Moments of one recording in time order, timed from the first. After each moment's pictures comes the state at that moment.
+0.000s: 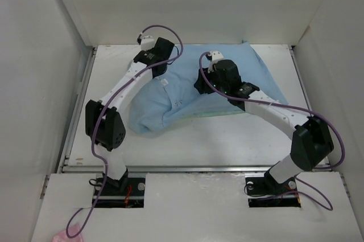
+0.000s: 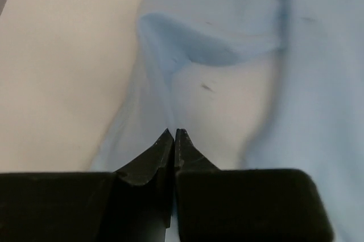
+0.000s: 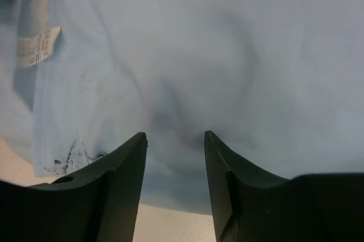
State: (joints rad) left arm -0.45 1.86 1.76 -0.96 -0.70 -0.76; right arm 0.61 1.55 1.20 -0.10 -0.04 0.27
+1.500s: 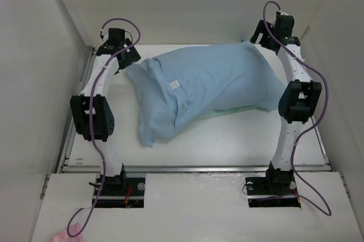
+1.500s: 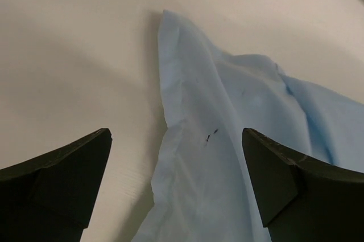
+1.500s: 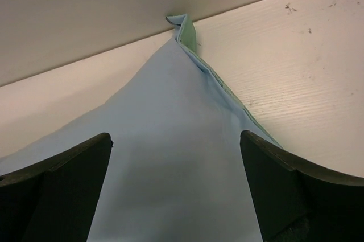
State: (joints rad) left arm -0.06 1.83 1.76 -0.73 -0.24 -0.57; right arm -0.06 2.15 2.08 -0.46 -0.06 0.31
